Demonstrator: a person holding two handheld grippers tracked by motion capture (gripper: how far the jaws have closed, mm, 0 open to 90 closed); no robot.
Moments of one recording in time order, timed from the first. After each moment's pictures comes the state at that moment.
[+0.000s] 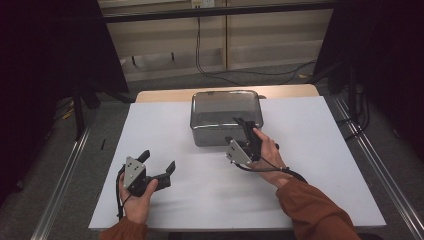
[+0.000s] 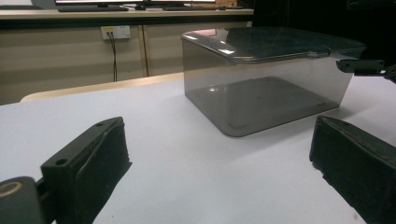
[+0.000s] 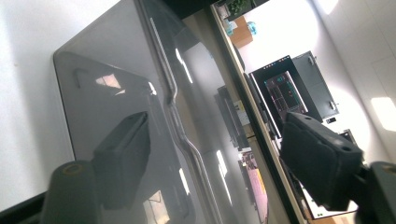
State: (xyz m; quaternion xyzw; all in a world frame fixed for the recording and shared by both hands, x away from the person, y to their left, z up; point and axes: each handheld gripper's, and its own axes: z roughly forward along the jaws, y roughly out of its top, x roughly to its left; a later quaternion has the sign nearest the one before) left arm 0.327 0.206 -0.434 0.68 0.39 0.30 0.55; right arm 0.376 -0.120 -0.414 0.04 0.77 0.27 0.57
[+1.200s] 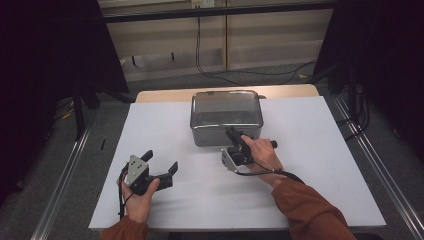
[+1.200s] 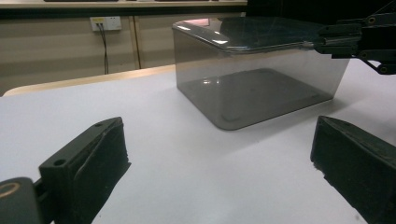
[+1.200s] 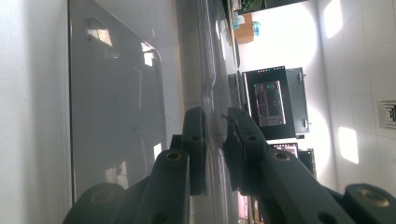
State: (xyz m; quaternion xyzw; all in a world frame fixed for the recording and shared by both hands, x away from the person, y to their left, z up) left arm 0.332 0.202 -0.436 0.69 0.38 0.28 0.54; right arm 0.379 -0.108 -0.431 -0.04 0.78 0.16 0.61
